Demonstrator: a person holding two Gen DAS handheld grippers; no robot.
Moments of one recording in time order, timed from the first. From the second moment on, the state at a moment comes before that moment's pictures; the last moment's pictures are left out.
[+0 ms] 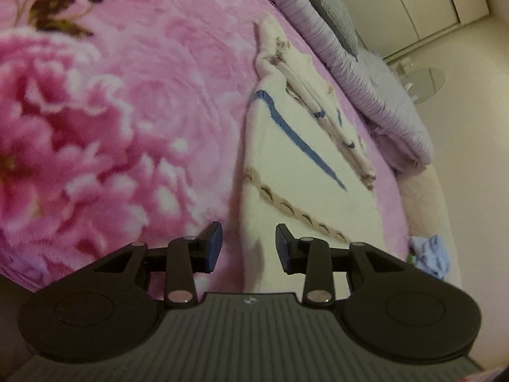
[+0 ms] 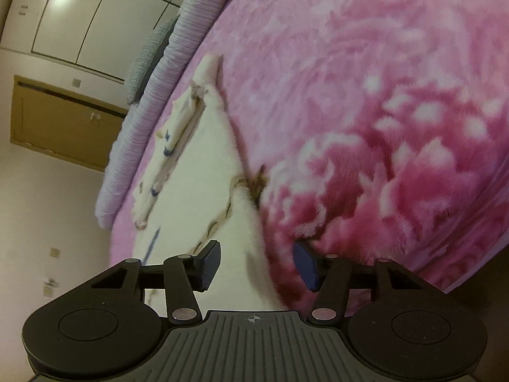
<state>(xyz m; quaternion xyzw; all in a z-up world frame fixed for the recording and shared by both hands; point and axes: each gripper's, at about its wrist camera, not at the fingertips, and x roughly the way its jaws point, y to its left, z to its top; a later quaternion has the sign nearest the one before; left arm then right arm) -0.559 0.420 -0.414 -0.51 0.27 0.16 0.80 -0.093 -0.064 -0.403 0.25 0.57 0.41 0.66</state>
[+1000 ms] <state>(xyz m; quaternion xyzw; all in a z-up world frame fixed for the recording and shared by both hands) -0.559 0.416 -0.384 -0.51 0.18 0.10 0.84 -0.122 -0.052 -0.352 0.29 0.53 0.46 0.65</state>
